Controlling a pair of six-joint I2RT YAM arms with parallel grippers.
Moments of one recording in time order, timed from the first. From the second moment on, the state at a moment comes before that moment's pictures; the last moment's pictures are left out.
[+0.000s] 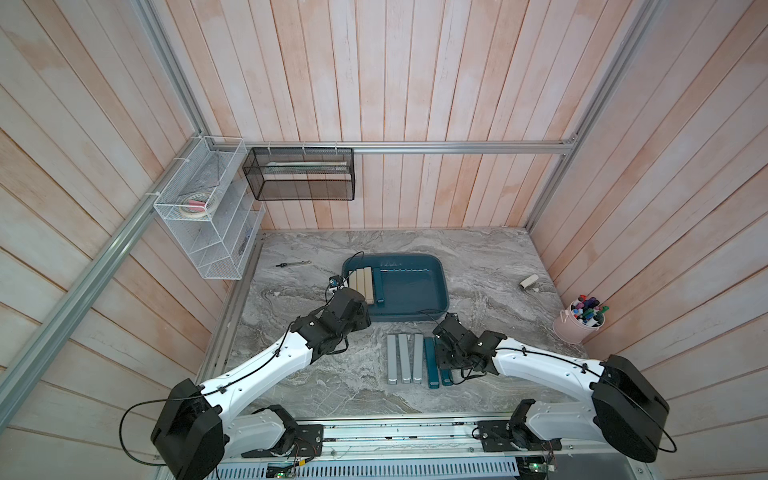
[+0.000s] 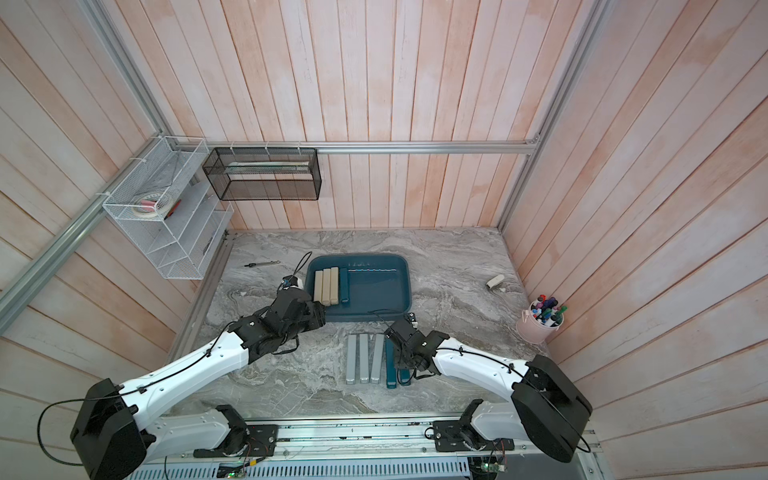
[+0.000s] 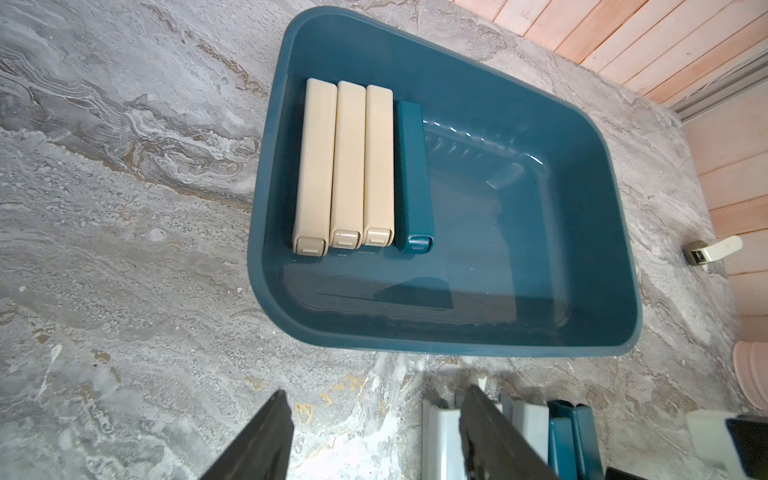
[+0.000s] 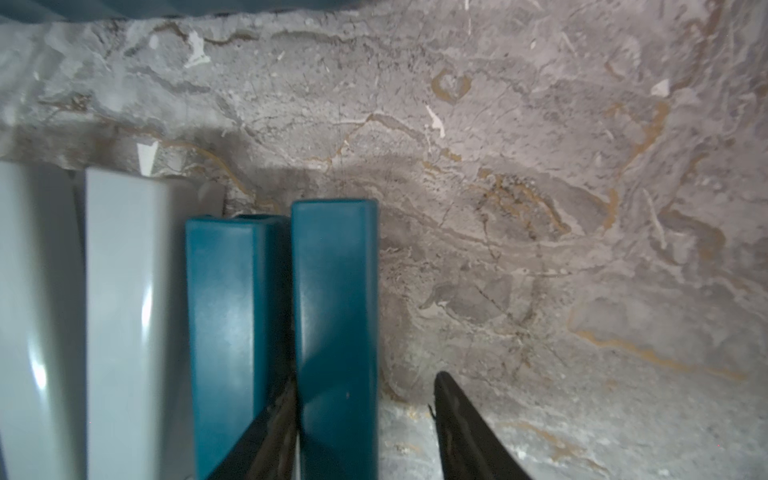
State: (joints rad) left arm -0.69 1.22 0.84 -0.42 -0.27 -0.75; right arm 0.84 1.30 0.63 -0.56 0.18 0.75
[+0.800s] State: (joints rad) left arm -0.69 1.24 0.84 -0.42 -0.27 -0.75; right arm 0.77 1.34 0.62 -0.46 0.15 0.70
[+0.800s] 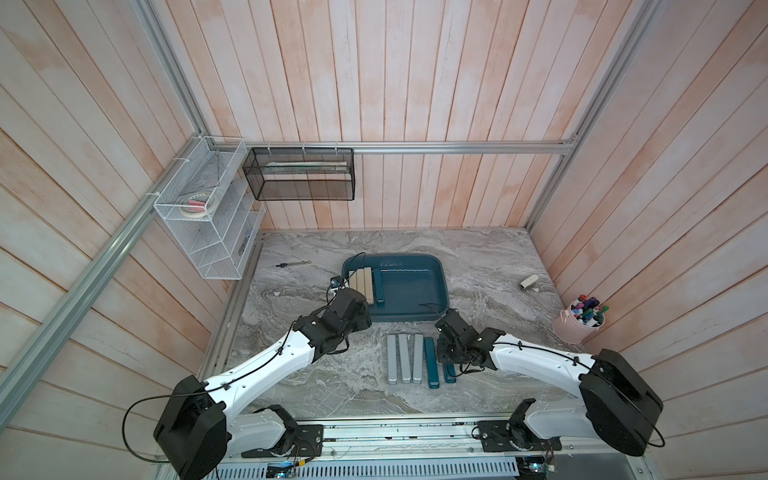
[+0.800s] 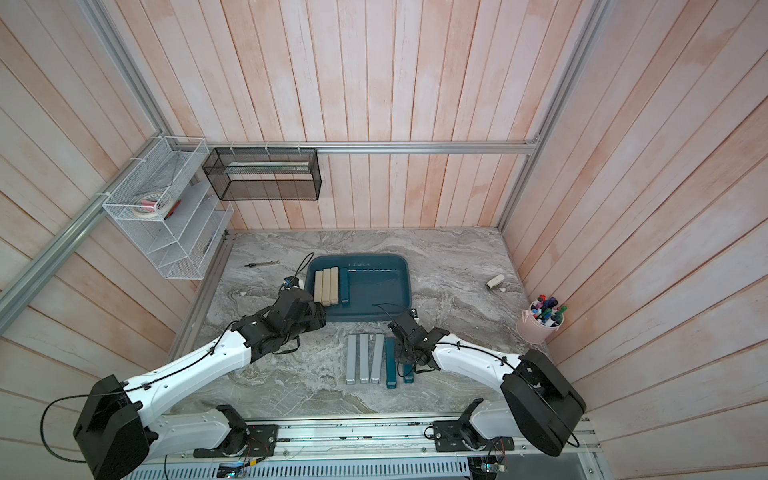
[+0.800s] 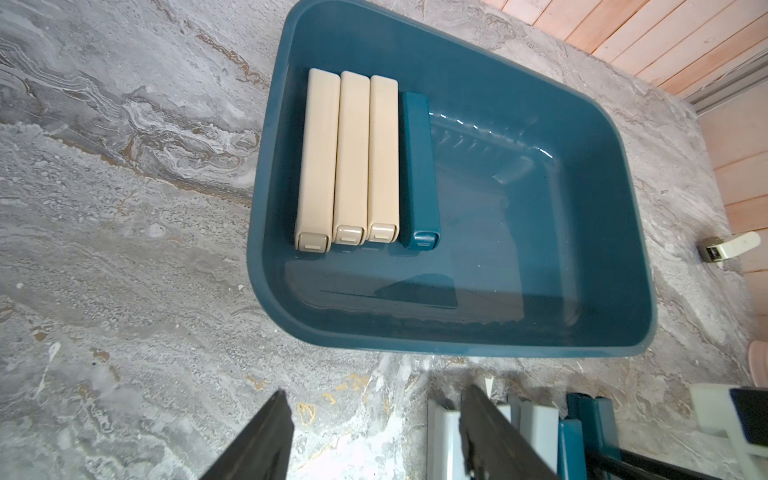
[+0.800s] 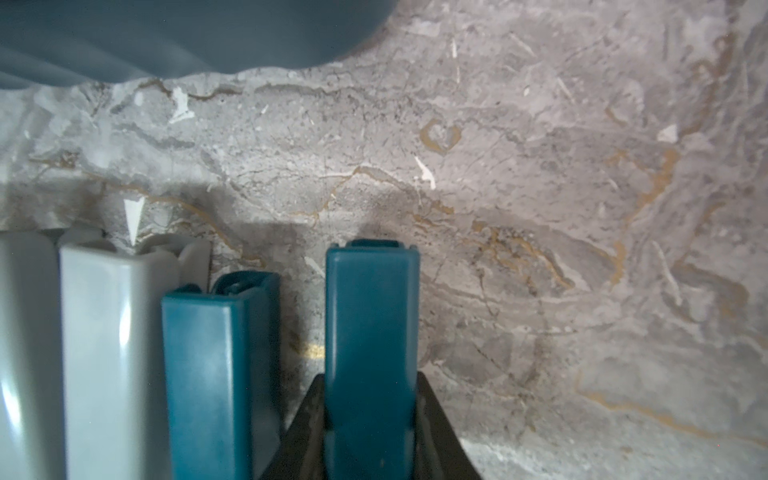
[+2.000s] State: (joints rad) left arm -0.69 1.16 0.84 -0.50 -0.28 -0.78; right arm 0.62 1.75 1.45 -0.61 -0.01 0.43
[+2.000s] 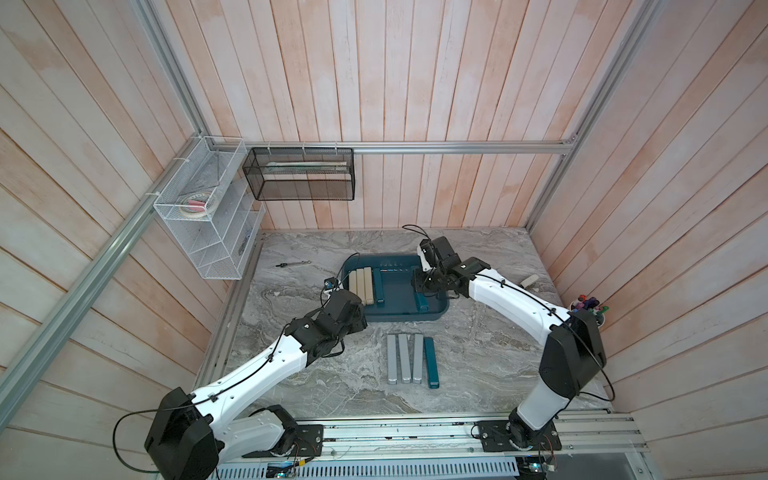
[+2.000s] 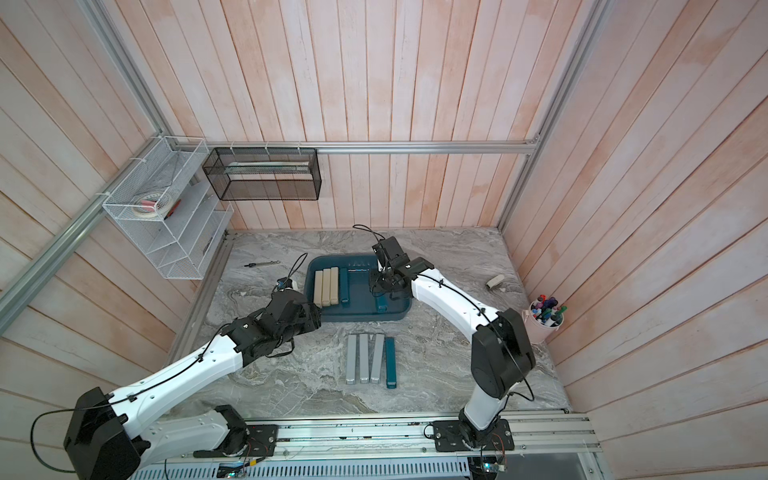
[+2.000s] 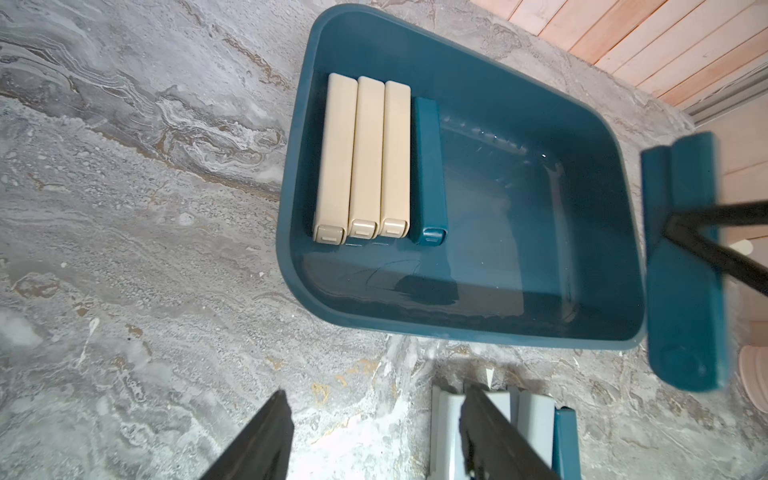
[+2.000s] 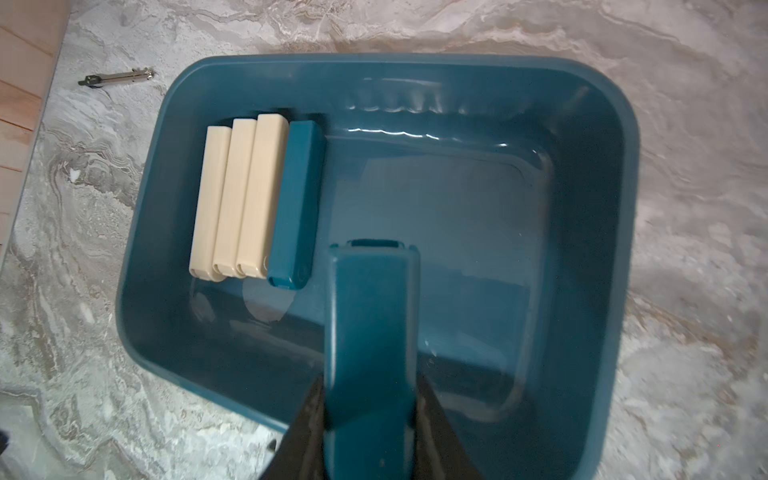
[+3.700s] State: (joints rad) left arm -0.68 1.09 0.76 -0.54 -0.30 -0.82; right arm 0.65 2.33 1.89 -0.48 -0.05 0.48
